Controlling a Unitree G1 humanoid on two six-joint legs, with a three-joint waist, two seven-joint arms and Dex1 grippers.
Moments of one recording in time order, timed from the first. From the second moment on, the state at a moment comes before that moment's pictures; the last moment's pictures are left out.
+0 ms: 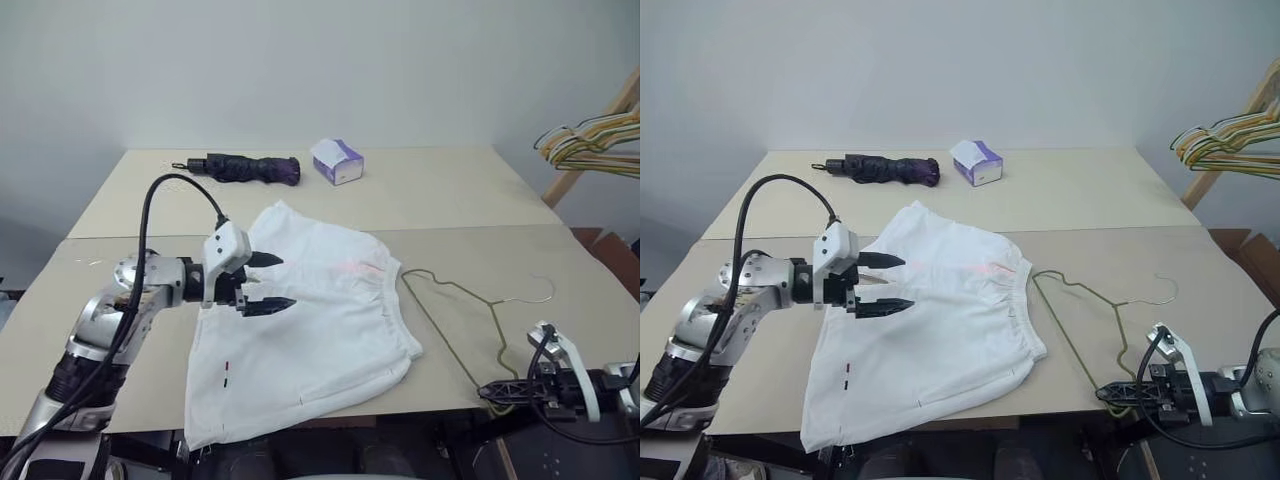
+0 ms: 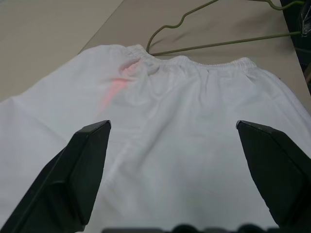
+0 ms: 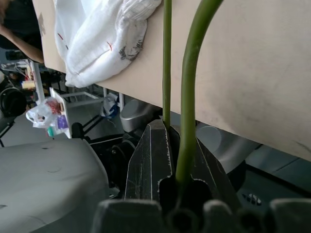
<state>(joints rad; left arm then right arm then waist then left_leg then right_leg) -0.39 0.75 -0.10 -0.19 -0.42 0.53 -1.08 -0.03 -1.14 -0.02 0.14 0.91 1.37 1.22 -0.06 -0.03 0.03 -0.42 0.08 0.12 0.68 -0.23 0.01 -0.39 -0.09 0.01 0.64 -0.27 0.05</state>
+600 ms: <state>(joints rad) -0.38 0.73 -0.10 -0.18 -0.39 0.49 -1.07 -0.04 -1.17 0.09 0.06 0.75 1.18 1.32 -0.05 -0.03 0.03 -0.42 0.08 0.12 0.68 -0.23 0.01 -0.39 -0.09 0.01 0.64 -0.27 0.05</state>
